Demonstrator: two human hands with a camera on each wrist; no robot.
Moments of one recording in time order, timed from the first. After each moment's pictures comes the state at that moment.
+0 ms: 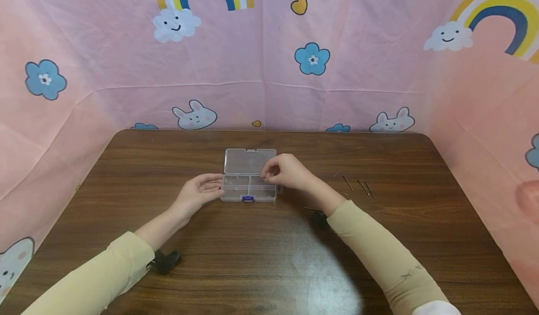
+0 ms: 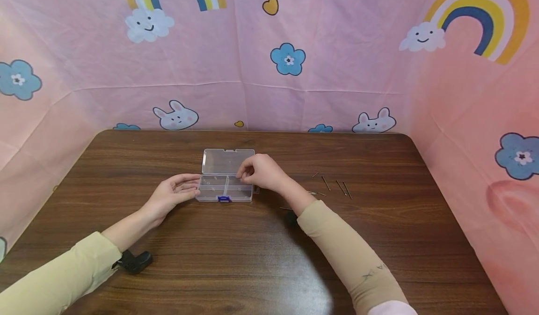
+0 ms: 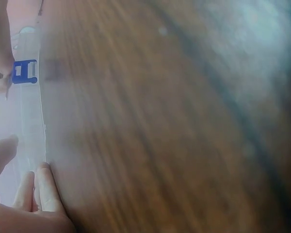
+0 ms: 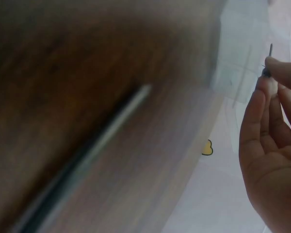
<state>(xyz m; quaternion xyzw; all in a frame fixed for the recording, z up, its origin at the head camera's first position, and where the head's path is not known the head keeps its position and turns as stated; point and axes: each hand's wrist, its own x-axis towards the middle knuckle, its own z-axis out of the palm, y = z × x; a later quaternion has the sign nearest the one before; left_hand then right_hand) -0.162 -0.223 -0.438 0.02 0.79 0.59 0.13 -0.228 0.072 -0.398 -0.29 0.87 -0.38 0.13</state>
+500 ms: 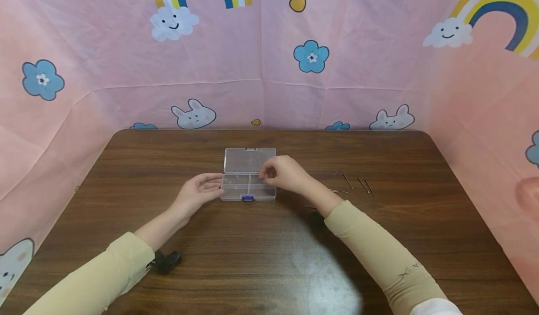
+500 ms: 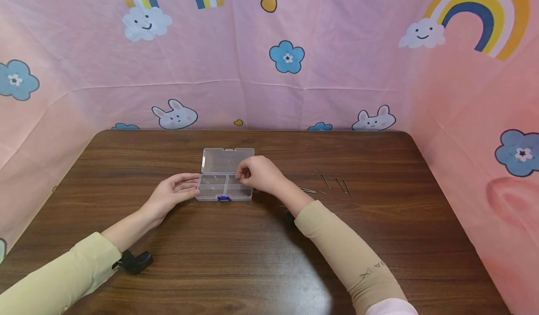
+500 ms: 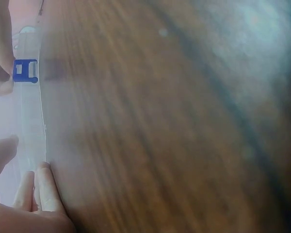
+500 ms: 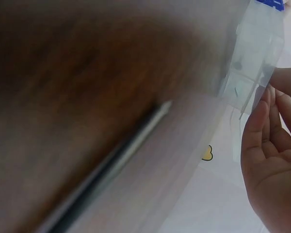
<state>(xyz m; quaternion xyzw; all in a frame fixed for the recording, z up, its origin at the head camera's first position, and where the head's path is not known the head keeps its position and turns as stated) -0.162 -0.224 -0.439 0.02 0.80 0.58 0.13 -0.223 0.065 -0.402 -0.32 0.90 -0.30 0.07</state>
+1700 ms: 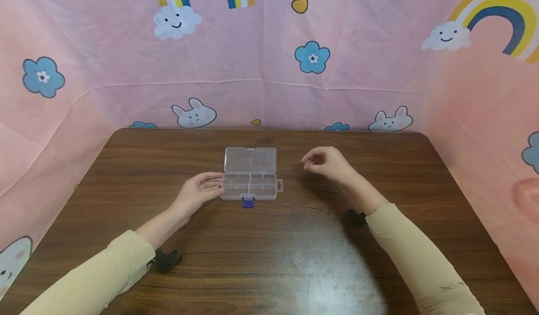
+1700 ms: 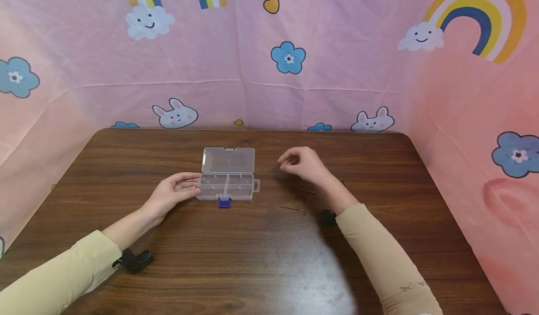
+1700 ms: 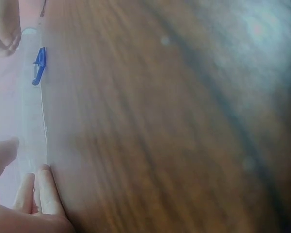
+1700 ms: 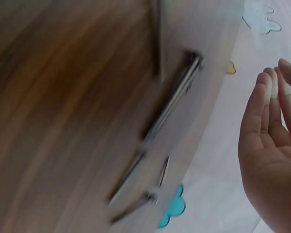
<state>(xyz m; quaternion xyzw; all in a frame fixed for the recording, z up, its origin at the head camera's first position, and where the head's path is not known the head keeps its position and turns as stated) -0.161 -0.223 -0.438 0.03 0.80 0.59 0.13 -0.225 0.167 -0.393 -0.17 0.87 -0.45 0.09</state>
